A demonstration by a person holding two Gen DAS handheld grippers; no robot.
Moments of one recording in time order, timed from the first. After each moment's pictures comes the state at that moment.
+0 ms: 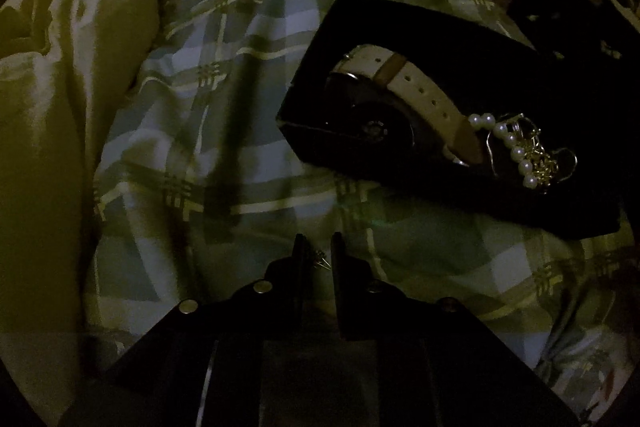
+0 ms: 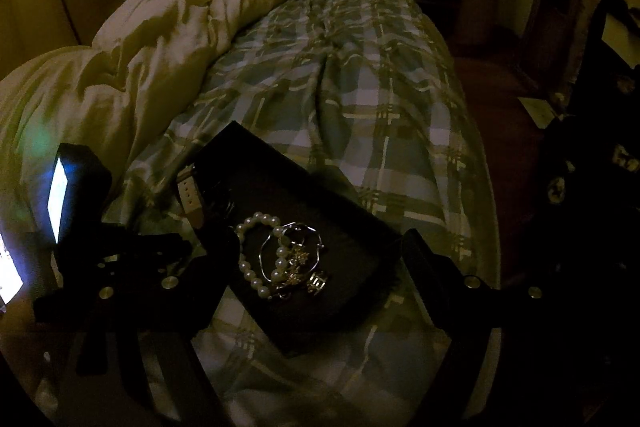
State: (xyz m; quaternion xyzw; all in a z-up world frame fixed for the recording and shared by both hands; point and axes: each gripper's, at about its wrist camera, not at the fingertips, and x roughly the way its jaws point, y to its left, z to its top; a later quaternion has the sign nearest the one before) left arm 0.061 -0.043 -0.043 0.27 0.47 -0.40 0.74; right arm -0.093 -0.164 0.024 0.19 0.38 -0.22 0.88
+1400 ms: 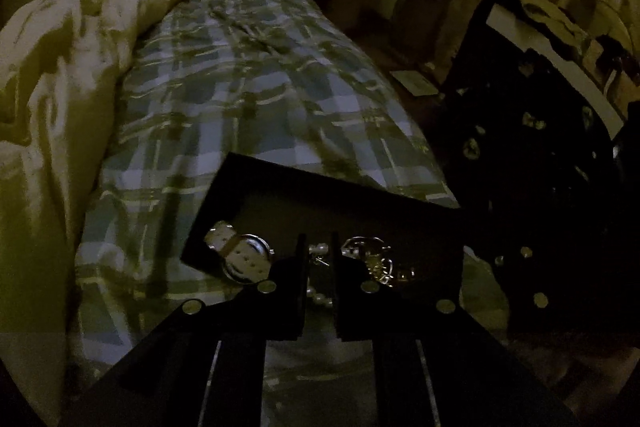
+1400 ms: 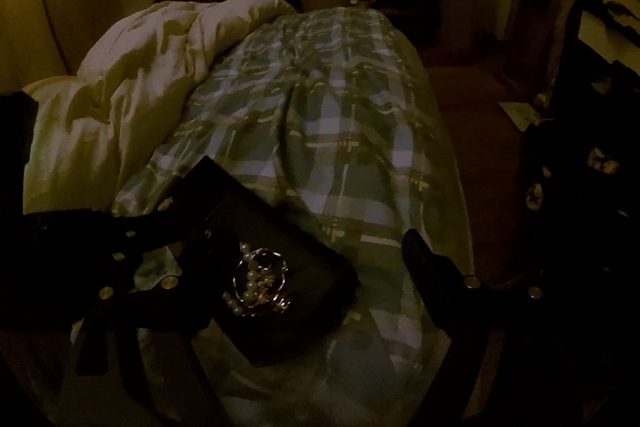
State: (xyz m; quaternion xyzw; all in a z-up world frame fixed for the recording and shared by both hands) left arm 0.020 -0.086 0.043 0.18 0.41 -0.49 0.74; right arm -0.110 -0.190 0.041 0.20 0.35 -0.26 0.88
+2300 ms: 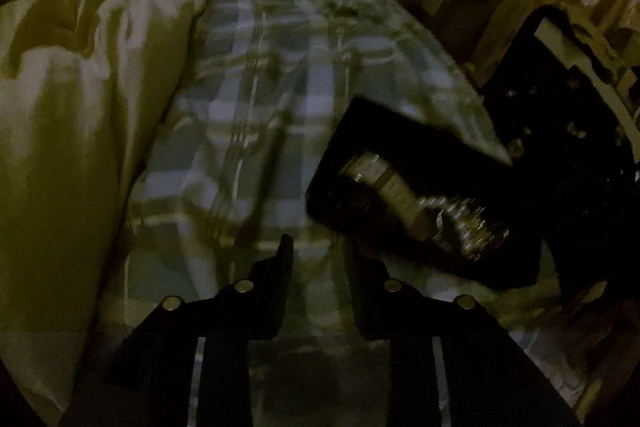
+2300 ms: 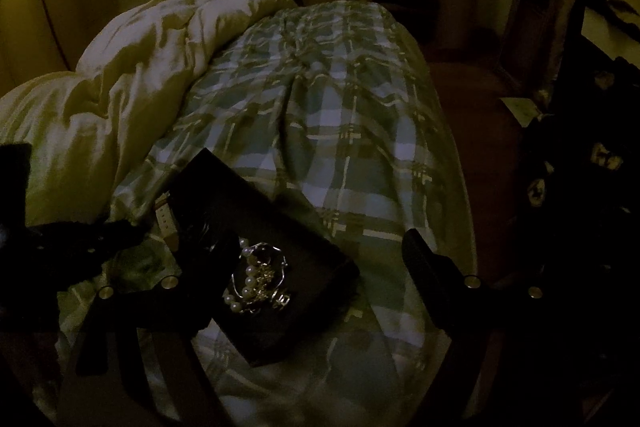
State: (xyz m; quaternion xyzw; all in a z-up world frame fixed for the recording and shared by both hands) left arm 0.076 -0.021 0.008 0.16 0.46 -0.43 0.76; right arm -0.109 -0.189 0.033 0.20 0.36 -0.26 0.87
